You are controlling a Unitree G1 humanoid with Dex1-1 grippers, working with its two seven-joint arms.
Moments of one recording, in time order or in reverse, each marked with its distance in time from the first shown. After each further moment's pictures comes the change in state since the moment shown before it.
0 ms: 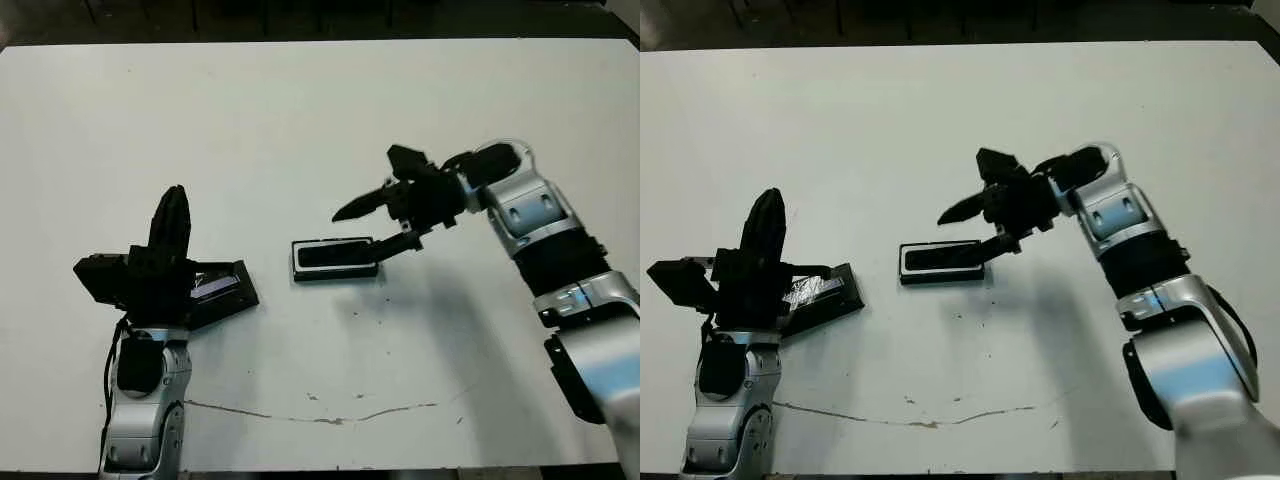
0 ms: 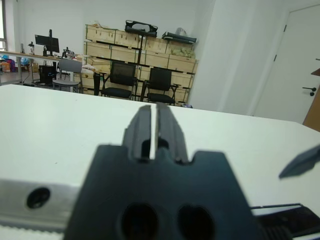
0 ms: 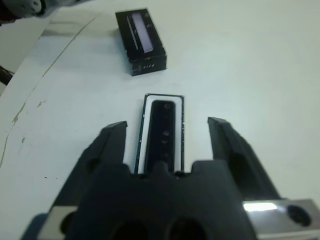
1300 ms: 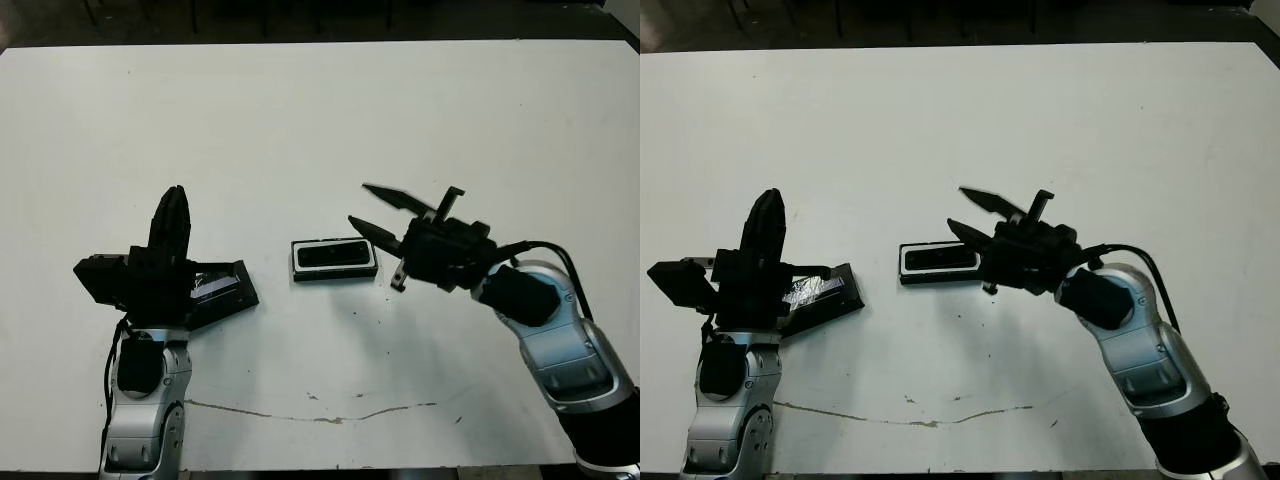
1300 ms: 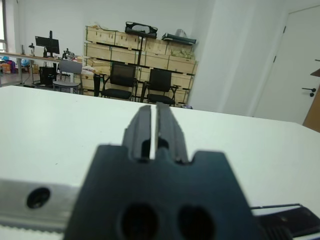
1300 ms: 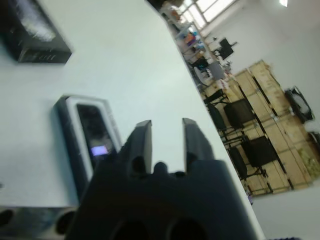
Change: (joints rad) left arm 0.001 0.000 -0.001 0.005 0.007 -0.008 0.001; right arm 0.637 -0.068 -0.004 -0.808 -0.465 -0.182 -0.950
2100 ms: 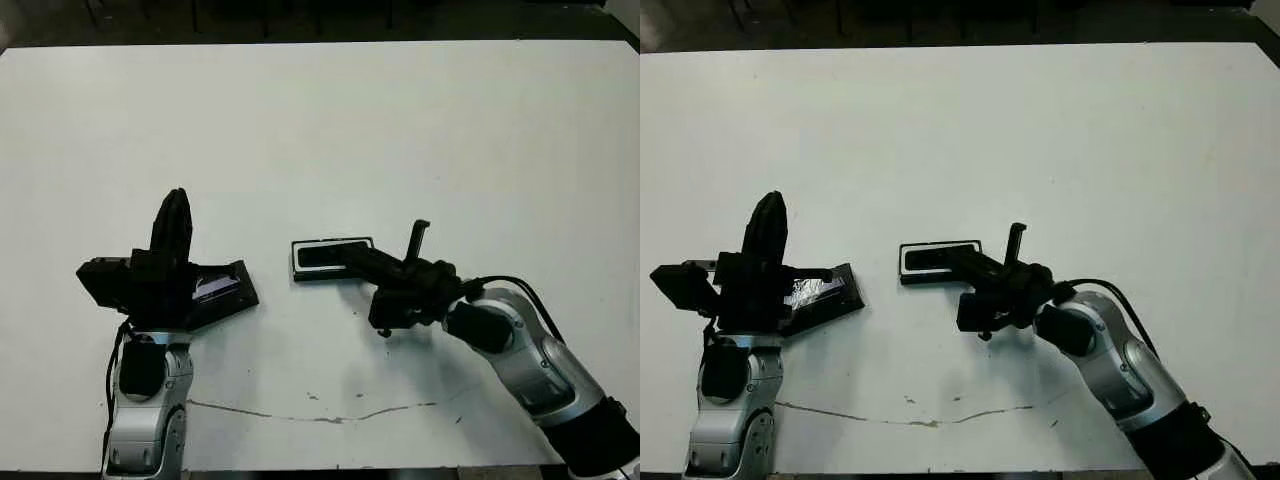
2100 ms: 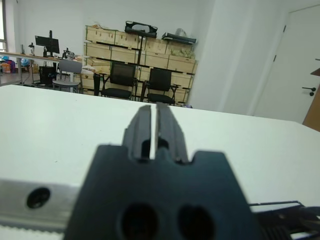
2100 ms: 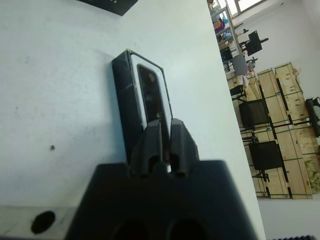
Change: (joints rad) left arm 0.020 -0.007 -0.013 -0.002 0.013 -0.009 0.006; right arm 0.052 0.002 0.098 0.098 -0.165 -0.061 -0.058
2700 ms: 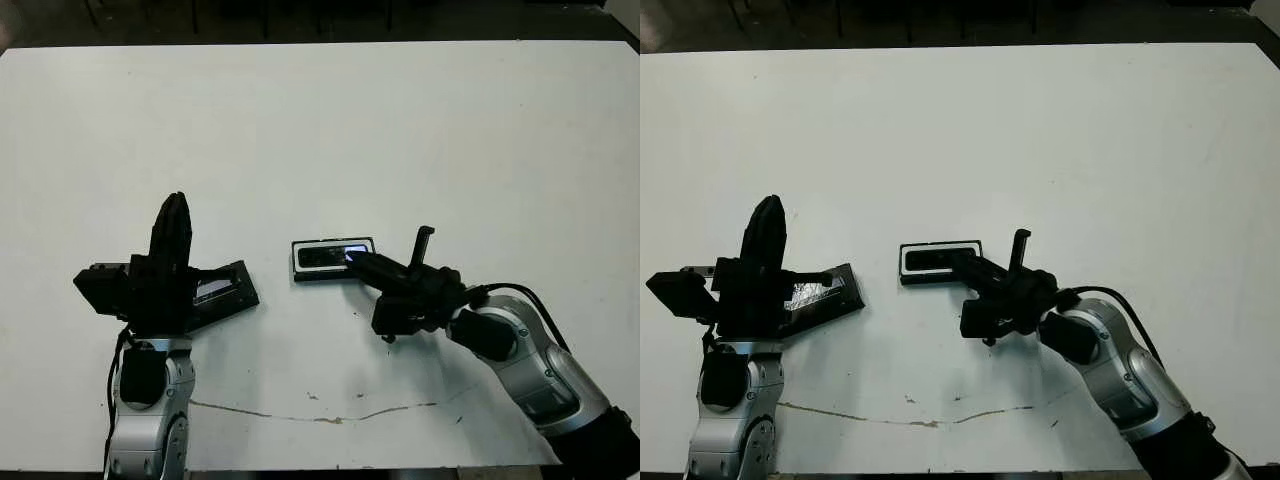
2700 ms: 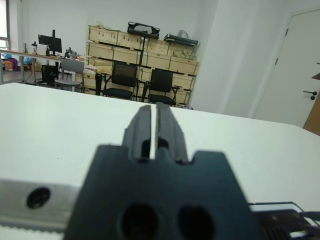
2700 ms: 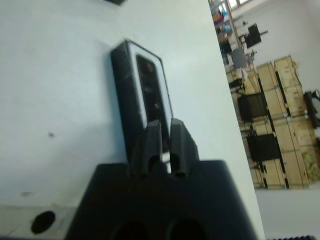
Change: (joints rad) left arm 0.023 -0.011 -0.008 -0.031 -0.012 0.002 0.009; right arm 0.025 -0.001 -0.037 -0.042 -0.014 0.062 0.009
